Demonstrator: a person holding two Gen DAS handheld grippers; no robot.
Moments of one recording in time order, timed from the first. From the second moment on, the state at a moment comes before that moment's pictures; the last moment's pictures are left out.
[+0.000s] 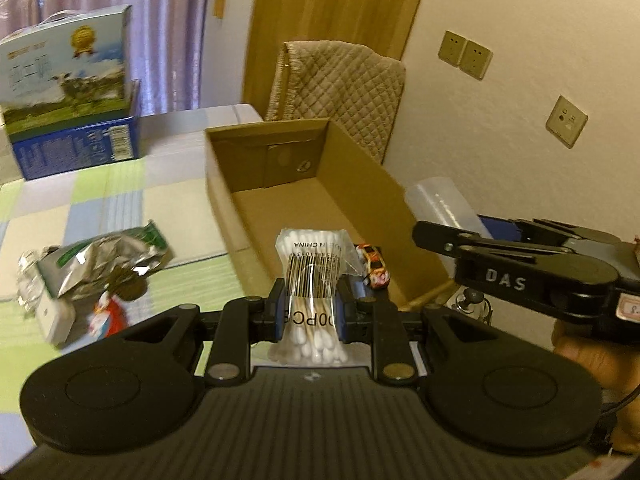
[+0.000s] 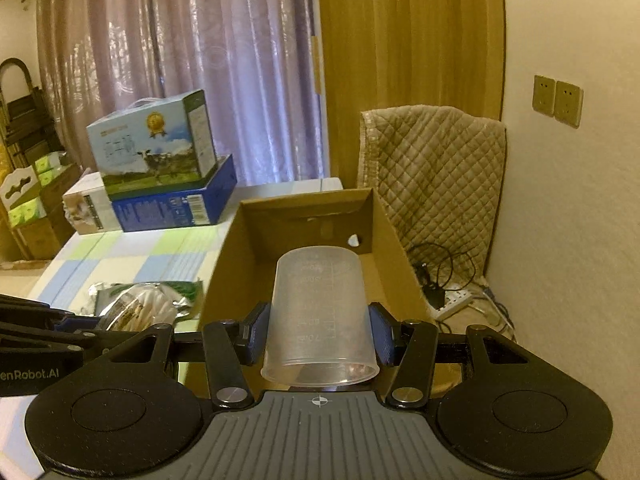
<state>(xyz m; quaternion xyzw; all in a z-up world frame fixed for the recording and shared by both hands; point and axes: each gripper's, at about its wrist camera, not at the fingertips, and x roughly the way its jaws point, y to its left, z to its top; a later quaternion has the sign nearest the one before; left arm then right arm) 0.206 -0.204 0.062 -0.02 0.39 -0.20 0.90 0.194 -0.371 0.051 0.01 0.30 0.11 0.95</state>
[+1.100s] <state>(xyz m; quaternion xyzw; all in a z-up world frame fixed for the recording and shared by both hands) 0.241 -0.177 0.056 -0.02 0.37 -0.17 0.91 0.241 -0.377 0.032 0.05 0.34 0.12 0.93</state>
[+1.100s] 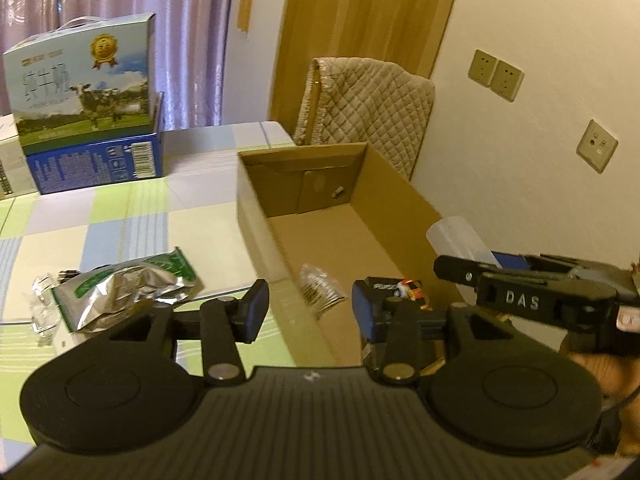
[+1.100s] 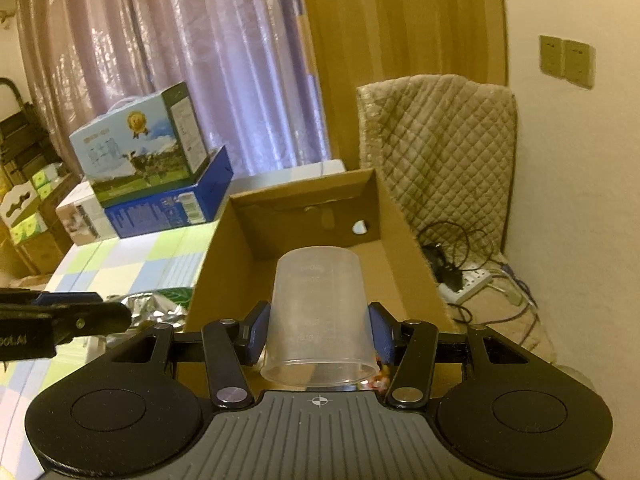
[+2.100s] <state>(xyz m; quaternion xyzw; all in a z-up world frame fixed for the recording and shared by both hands) 0.156 -0.027 0.038 -0.06 0.38 -0.04 0.92 0.174 -0.323 0.049 0.11 0.32 0.17 0.93</state>
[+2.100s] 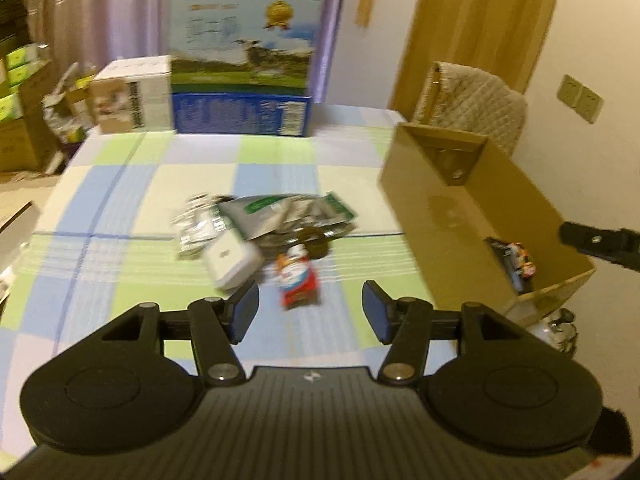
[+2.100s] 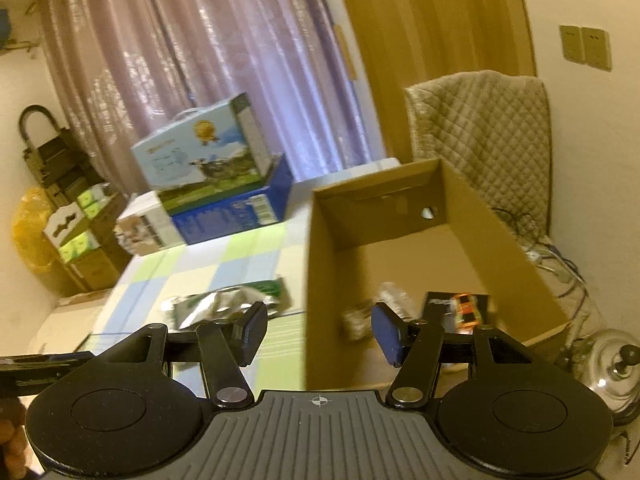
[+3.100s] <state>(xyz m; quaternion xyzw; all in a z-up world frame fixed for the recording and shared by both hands) 0.109 0.056 0.051 -0.07 0.36 0.00 0.93 0.106 -0.212 0.039 0.03 0.33 0.25 0.91</state>
